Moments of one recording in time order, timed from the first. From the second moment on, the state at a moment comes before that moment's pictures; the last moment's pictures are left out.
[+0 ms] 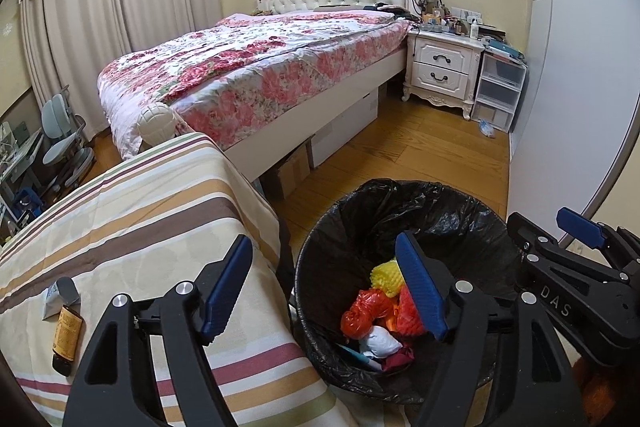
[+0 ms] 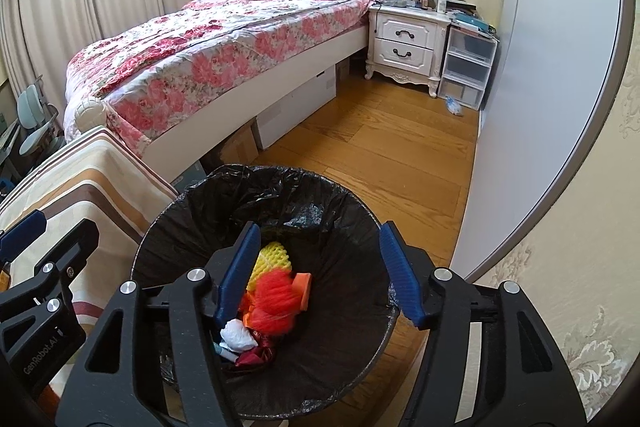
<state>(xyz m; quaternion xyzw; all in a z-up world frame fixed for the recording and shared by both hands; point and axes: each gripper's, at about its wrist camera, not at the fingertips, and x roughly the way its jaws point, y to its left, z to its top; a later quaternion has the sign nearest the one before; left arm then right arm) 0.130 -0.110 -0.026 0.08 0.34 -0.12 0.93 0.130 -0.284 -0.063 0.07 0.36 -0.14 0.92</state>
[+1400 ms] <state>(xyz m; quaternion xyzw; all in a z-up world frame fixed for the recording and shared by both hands) 0.107 0.097 -0.060 0.02 0.43 0.01 0.90 0.116 -0.059 -0.076 -0.02 0.42 0.08 0.91</state>
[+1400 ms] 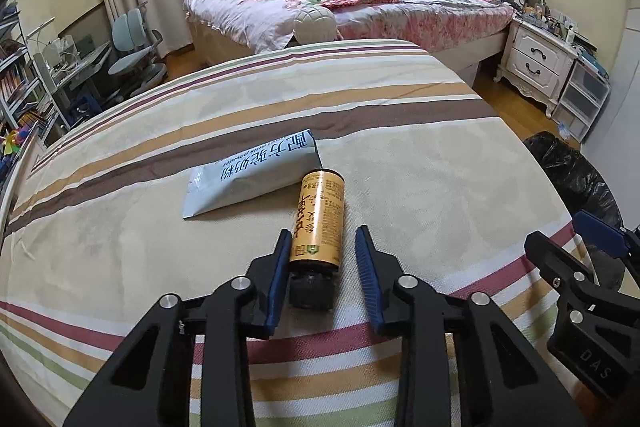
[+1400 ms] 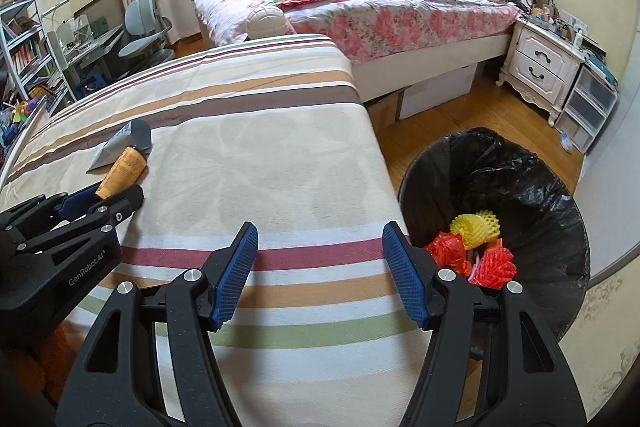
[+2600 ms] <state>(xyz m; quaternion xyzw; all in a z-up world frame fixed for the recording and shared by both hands) 0.049 0.253 -0.062 -0.05 0.42 0.13 0.90 0.165 0.094 -0.082 -0.13 0.43 0.23 0.86</state>
